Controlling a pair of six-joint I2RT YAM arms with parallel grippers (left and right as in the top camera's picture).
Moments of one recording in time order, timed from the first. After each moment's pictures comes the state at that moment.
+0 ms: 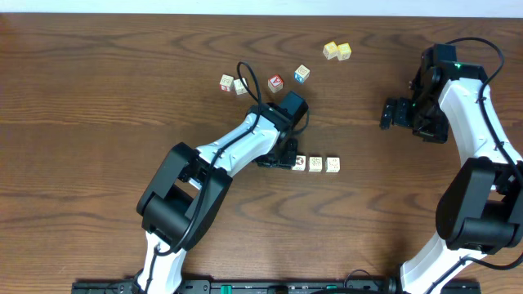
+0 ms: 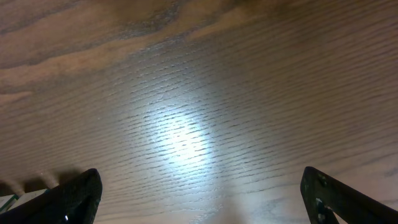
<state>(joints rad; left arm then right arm) -0.65 2.08 1.43 -0.82 0.12 -0.54 -0.11 1.91 1.52 -1.14 0.00 0.21</state>
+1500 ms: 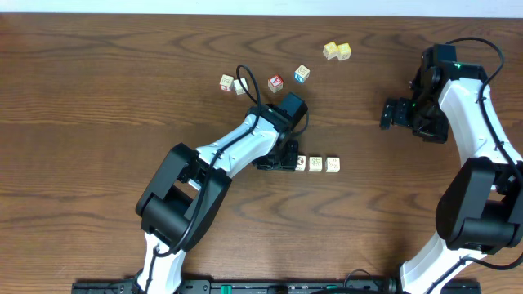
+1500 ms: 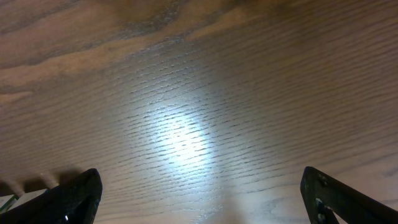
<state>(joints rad) -0.66 2.07 1.42 -0.82 0.17 -0.54 -0.11 1.91 1.52 -1.14 0.00 0.21</state>
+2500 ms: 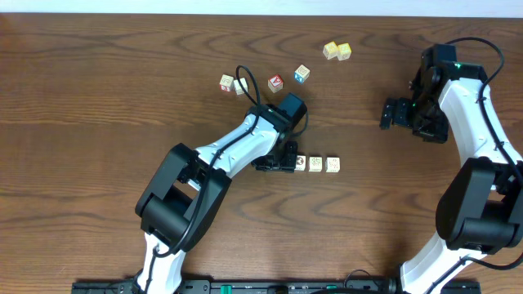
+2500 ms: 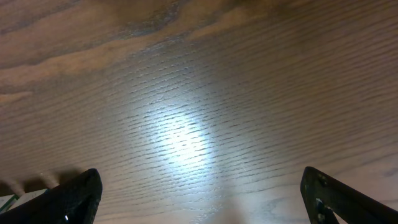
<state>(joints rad) -0.66 2.06 1.41 -0.84 0.17 -0.54 -0.11 1.91 1.52 -1.14 0.00 0.21</state>
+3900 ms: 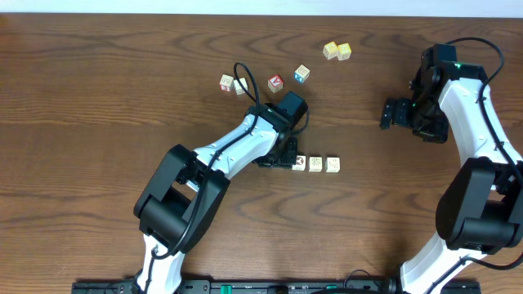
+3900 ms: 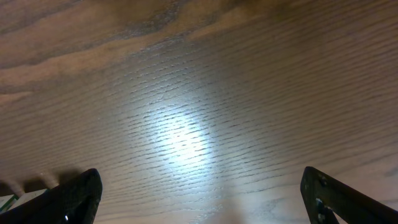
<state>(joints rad) -0.66 2.06 1.41 -0.80 0.12 -0.58 -0.11 1.91 1.52 -1.14 0.00 0.21</state>
